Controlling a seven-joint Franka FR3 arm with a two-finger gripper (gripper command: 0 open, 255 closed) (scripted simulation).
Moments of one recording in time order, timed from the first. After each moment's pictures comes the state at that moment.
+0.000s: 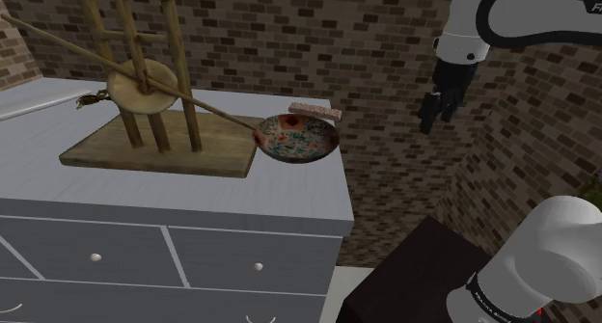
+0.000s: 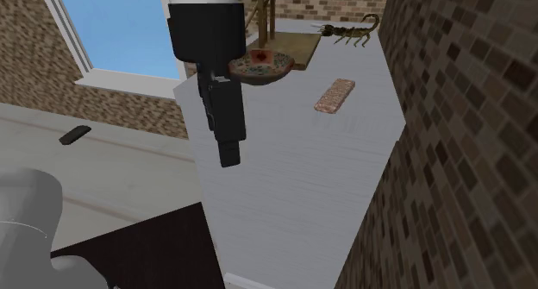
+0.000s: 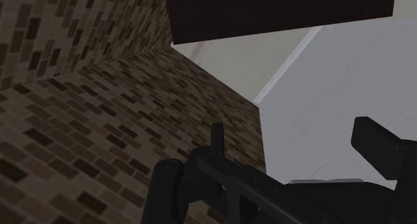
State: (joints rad) arm 0.00 -0.77 -0.01 -2.34 -0.11 1.53 0.05
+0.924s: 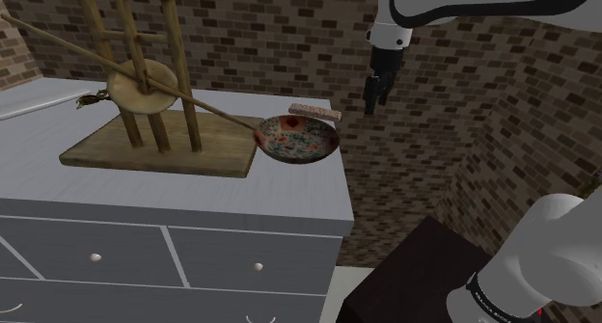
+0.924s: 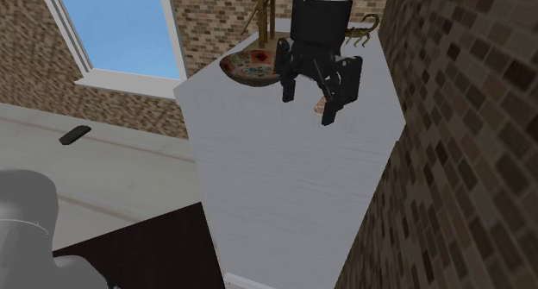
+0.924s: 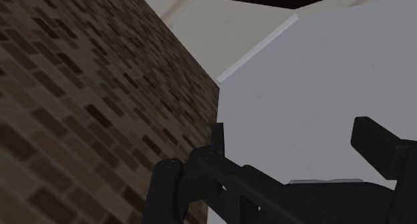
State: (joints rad) arm 0.09 -0.30 -0.06 -1.98 -0.04 1.64 -0.18
